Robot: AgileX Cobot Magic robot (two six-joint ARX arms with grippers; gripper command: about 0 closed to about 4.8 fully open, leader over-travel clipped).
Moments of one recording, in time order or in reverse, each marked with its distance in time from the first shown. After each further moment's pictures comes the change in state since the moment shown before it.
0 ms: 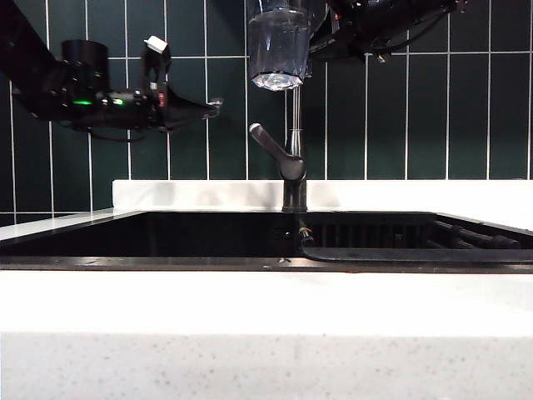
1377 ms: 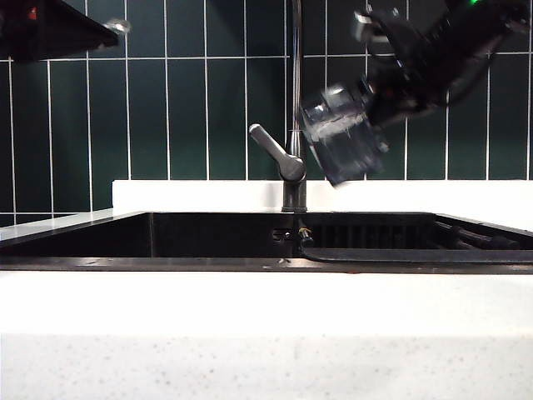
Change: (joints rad) left arm -0.134 -1.276 -1.429 0.175 -0.767 0.226; right arm -0.001 -0.184 -0.391 -0.003 0.451 -0.366
